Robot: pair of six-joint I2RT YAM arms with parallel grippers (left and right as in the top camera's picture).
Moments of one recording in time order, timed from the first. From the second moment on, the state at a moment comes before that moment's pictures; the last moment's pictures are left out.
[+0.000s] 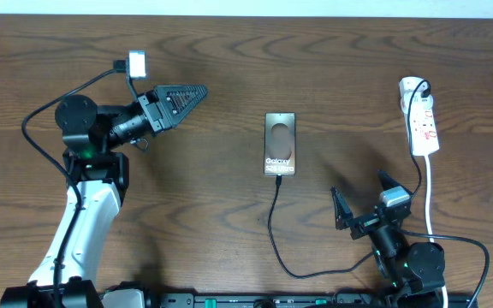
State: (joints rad) left arm 0.08 1.35 0.77 0.69 1.19 -1.17; right arm 0.19 0.01 0.01 -0.06 -0.19 0.04
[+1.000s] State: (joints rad) left arm -0.03 1.03 0.19 0.24 0.10 -0.38; right arm 0.19 0.01 0.01 -0.06 -0.19 0.04
